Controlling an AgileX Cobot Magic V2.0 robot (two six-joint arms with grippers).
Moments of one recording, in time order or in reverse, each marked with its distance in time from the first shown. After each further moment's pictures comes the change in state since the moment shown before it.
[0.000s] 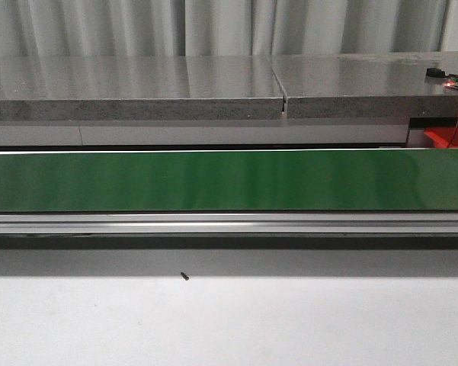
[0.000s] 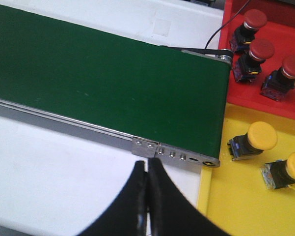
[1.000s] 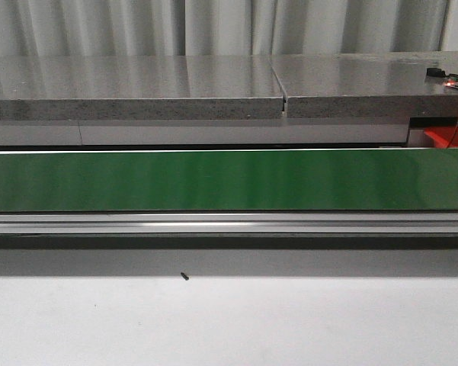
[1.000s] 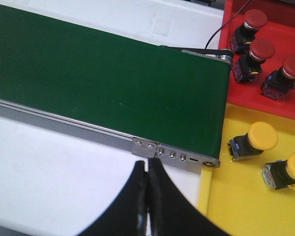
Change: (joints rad) left arm 0.250 0.882 -0.571 0.190 0.020 -0.202; right arm 0.000 0.000 0.000 0.000 -0.002 0.000
